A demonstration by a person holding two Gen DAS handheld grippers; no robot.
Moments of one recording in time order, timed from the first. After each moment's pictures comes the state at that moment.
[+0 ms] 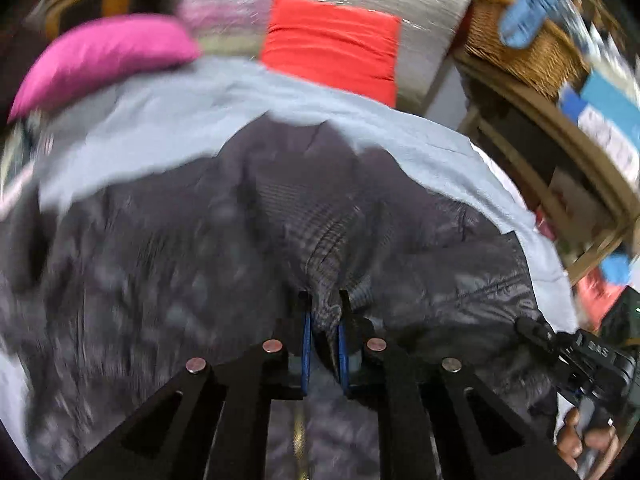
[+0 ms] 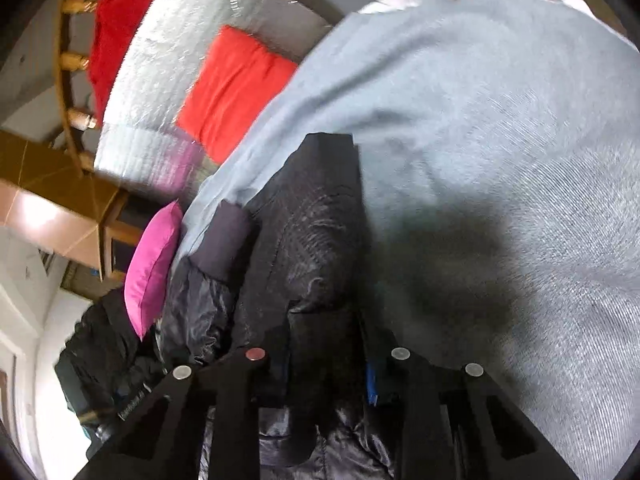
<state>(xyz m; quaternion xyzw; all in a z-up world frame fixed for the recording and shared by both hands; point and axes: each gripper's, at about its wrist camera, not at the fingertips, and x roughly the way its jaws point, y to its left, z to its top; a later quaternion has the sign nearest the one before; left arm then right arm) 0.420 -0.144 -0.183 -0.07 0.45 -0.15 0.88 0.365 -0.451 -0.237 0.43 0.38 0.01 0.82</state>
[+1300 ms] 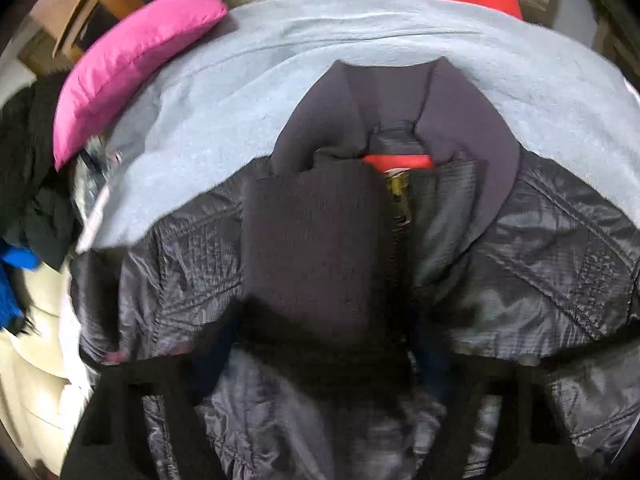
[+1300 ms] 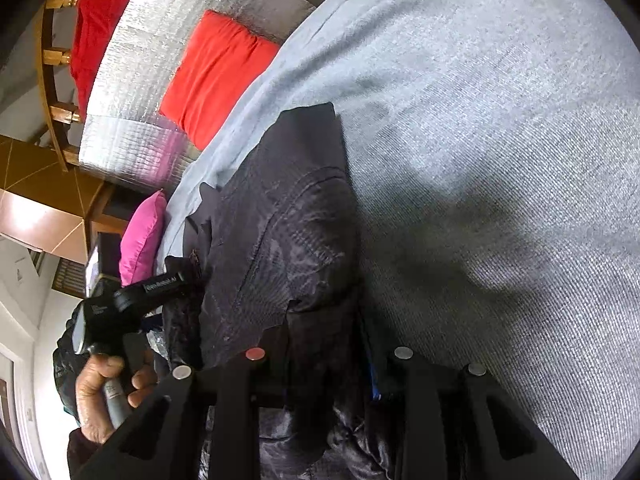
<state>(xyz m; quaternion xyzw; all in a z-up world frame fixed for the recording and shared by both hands) 0.566 -0.203 -0.216 0.11 0.58 0.08 0.80 0.370 -0.449 -0.258 0.46 0.40 0.00 0.79</state>
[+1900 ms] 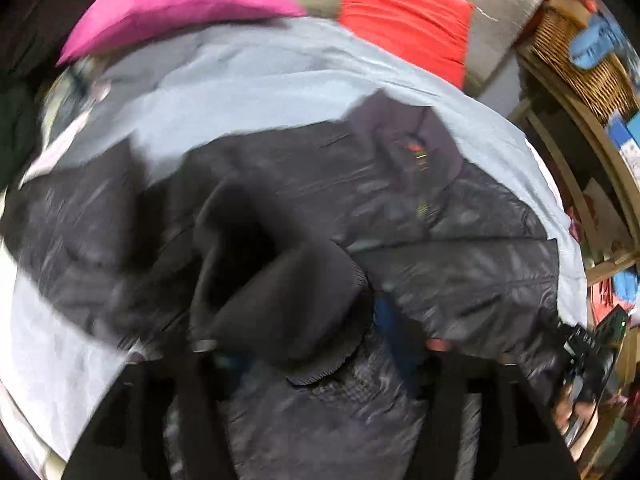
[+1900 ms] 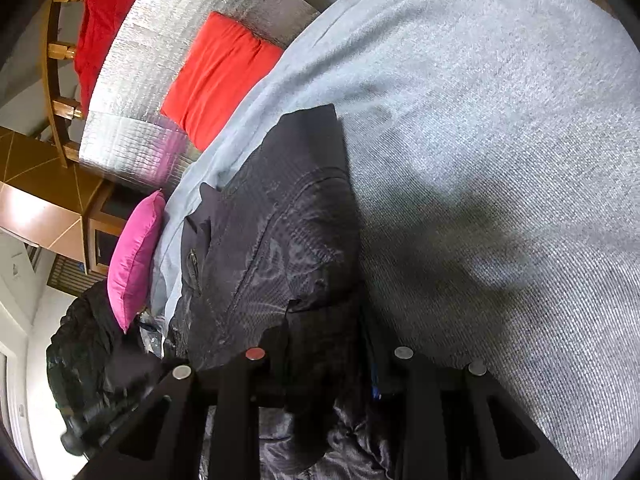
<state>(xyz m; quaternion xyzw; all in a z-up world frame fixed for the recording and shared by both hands) 0.443 -0.016 -0.176 -0.07 0.54 -0.09 0.83 0.369 -0.442 -0.255 0.44 0.40 -0.01 0.80</state>
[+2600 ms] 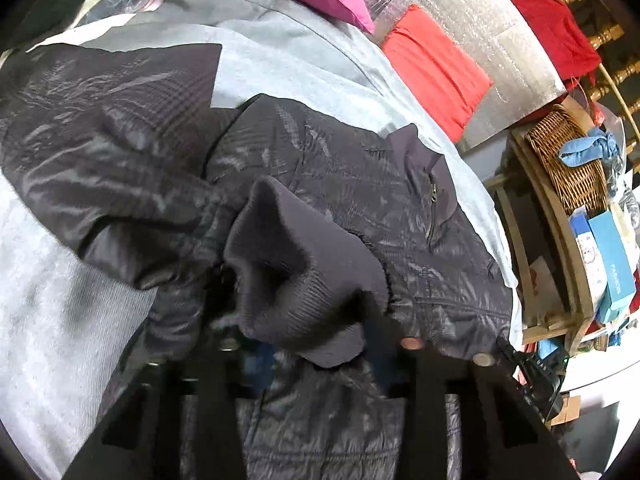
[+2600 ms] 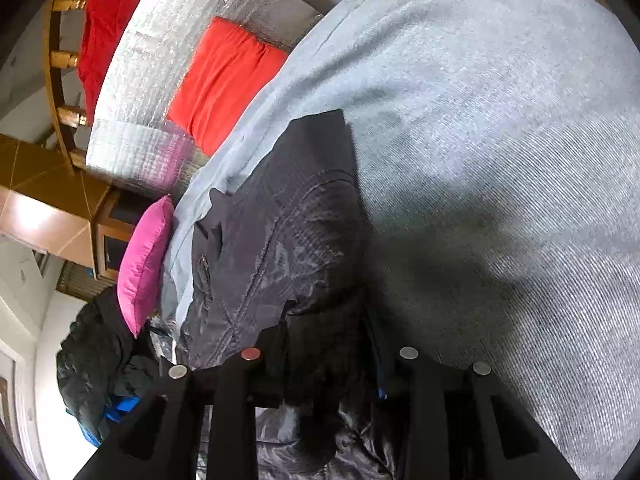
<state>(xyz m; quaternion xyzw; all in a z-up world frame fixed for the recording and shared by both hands) 0.424 0.046 -0.215 -0.26 0.50 -0.13 0.82 0.375 -0.441 -0.251 0.44 0.39 0.00 0.81</state>
